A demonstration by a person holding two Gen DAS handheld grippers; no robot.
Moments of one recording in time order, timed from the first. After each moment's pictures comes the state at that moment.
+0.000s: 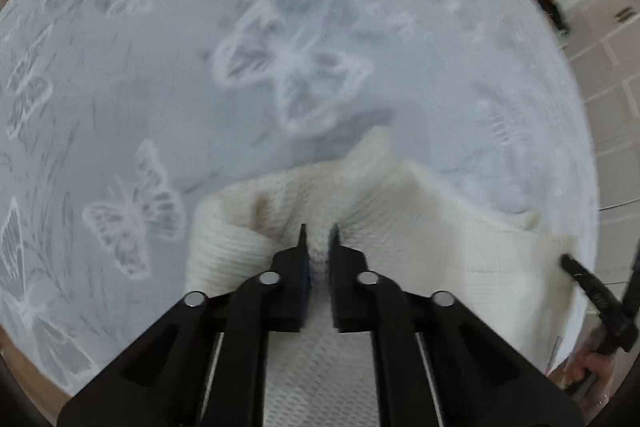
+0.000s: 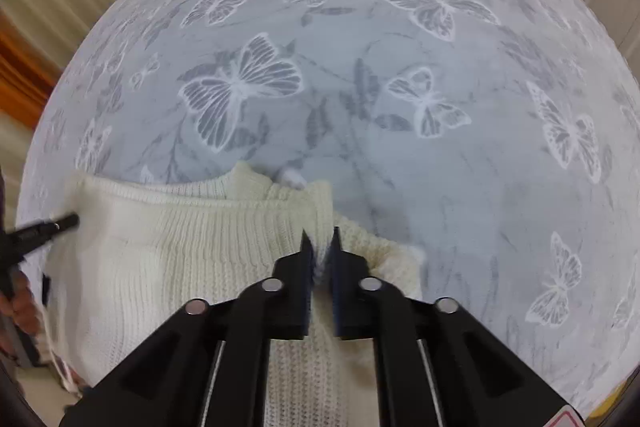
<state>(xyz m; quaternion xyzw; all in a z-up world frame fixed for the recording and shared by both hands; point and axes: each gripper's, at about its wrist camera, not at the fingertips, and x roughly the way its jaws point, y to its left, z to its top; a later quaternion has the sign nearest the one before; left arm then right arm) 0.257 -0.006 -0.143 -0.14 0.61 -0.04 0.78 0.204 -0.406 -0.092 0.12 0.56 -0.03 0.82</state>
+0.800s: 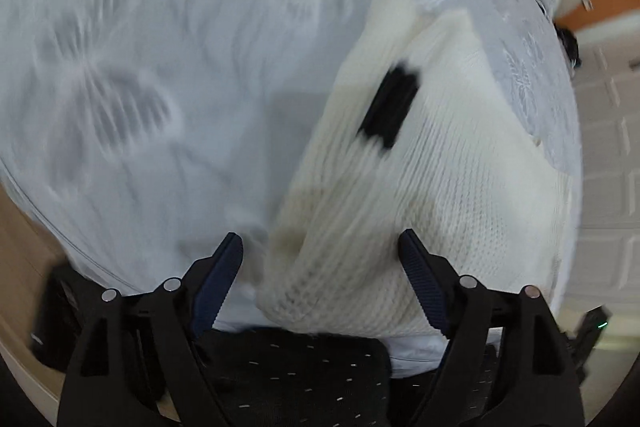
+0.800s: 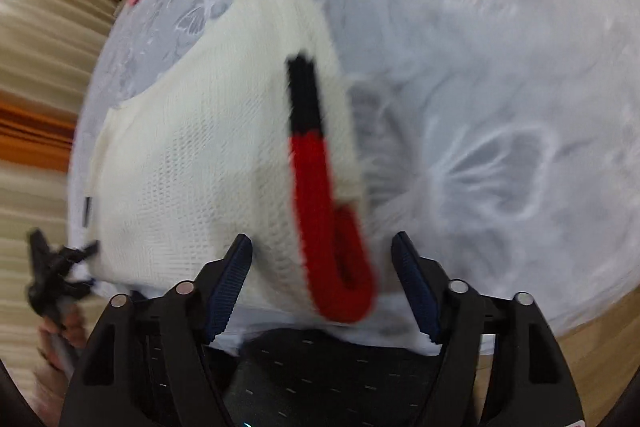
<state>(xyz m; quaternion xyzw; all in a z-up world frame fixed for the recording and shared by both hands) 0.097 0.060 -0.160 -0.25 0.64 -0.02 0.73 0.012 -0.411 -0.138 0.31 0.60 0.00 0.74</state>
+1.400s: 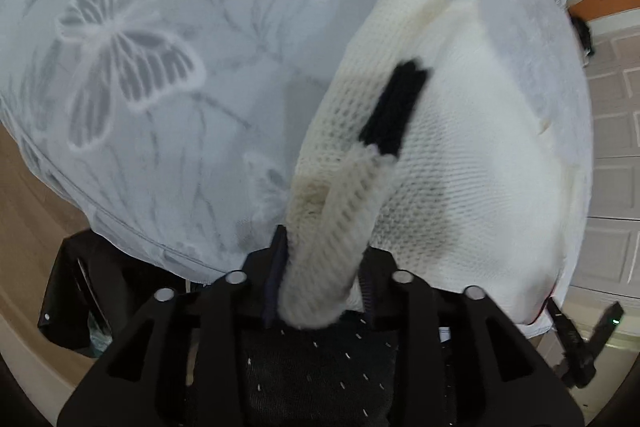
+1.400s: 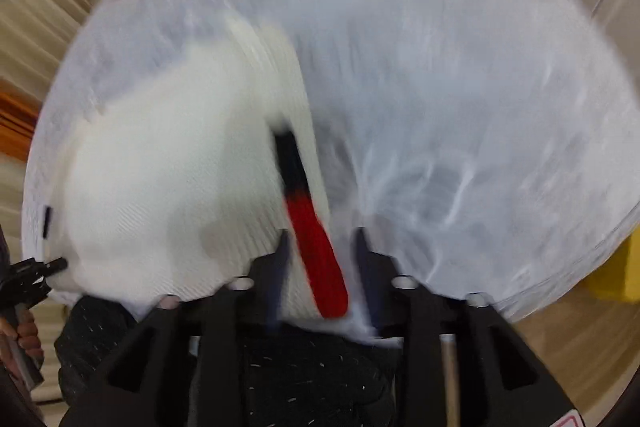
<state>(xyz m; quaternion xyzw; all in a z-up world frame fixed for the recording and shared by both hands) 0.077 0.057 -0.132 -0.21 0.65 -0.01 0.73 0.006 -0.395 -0.047 0.14 0.54 -0.08 0.83</state>
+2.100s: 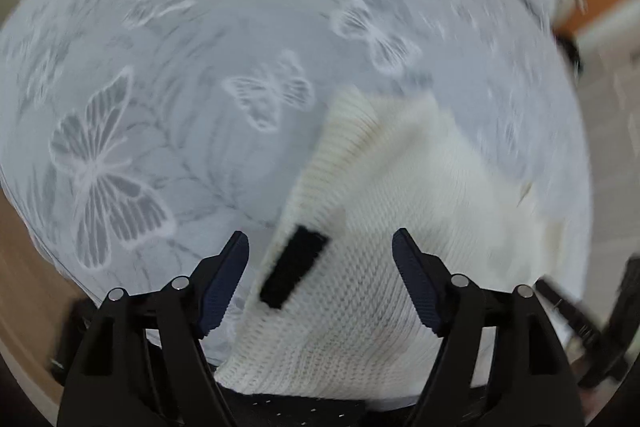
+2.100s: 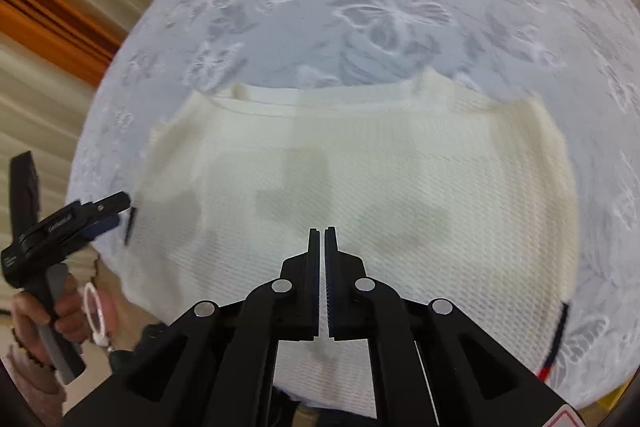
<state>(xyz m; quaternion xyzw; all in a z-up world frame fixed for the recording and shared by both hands) 0.124 0.071 -0.108 -0.22 0.59 0.00 0.78 0.159 -0.260 -0.081 0.12 0.60 0.11 0.78</state>
